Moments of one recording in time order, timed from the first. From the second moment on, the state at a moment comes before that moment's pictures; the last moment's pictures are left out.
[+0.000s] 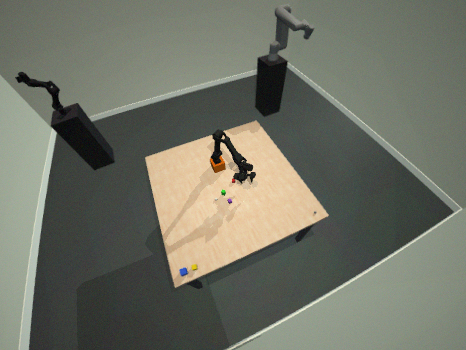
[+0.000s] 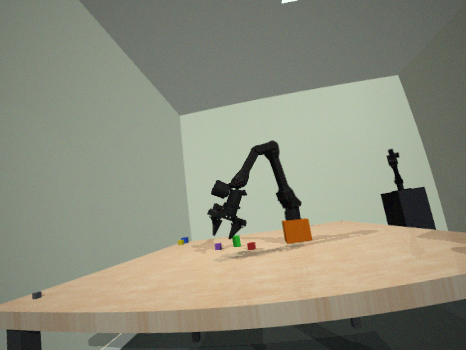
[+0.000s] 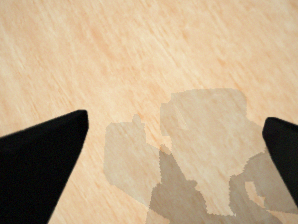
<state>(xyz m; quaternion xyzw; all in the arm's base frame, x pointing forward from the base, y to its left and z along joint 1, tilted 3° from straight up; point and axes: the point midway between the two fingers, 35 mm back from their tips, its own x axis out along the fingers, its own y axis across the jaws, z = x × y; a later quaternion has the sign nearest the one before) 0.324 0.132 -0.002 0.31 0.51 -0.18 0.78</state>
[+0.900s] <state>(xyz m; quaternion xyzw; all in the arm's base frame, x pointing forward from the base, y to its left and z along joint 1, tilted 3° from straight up) 0.223 0.060 -0.021 0.13 0.70 -0.15 0.68</state>
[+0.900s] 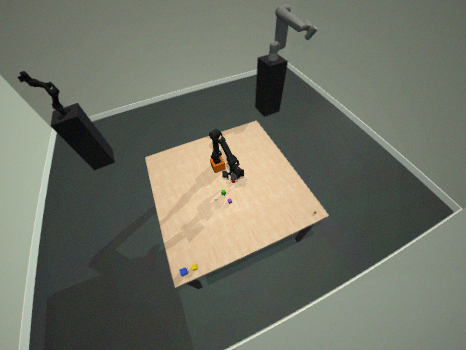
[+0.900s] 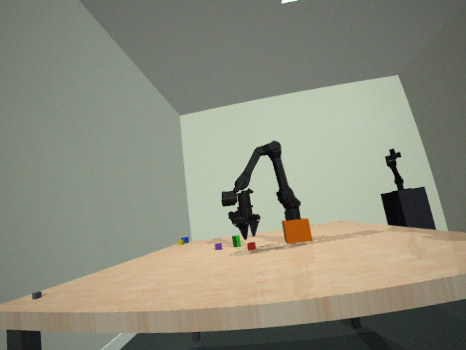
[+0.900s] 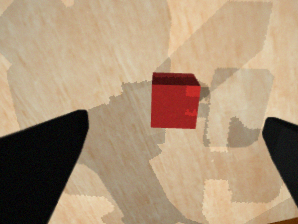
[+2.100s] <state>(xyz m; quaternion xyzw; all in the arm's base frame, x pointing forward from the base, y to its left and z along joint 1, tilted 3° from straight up) 0.220 0.058 -0.063 0.13 0.70 -0.15 0.68</state>
